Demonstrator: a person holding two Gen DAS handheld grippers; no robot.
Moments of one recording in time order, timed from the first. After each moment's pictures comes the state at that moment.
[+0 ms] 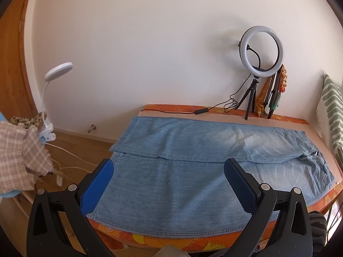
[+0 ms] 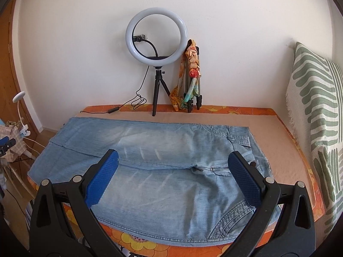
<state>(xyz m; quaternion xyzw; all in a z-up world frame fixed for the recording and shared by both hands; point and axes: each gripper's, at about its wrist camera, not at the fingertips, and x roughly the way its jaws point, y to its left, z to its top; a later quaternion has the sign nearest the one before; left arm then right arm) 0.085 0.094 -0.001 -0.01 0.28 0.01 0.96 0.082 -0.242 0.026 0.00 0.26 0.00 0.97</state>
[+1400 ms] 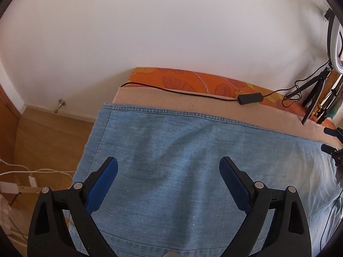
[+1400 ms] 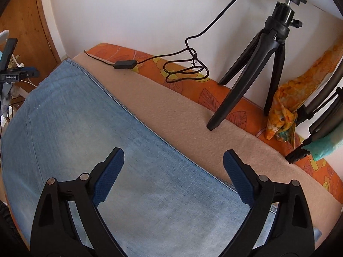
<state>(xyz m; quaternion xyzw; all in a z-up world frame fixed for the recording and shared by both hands) 0.427 0.144 -0.127 -0.04 0.46 -0.01 0.88 0.494 -0.149 -0.133 -0.15 0.43 0.19 0.87</state>
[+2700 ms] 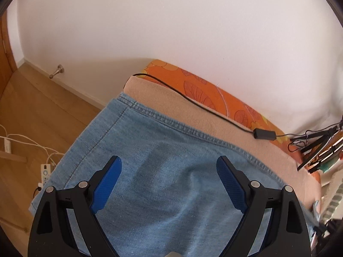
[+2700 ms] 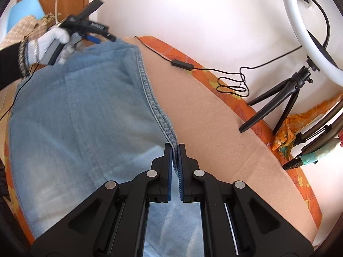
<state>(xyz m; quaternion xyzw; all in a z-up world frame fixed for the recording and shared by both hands) 0.461 0.193 -0.151 -0.20 0.46 0.03 0.87 0.363 -0.087 -0.108 -0.28 0.37 0.26 0.85</state>
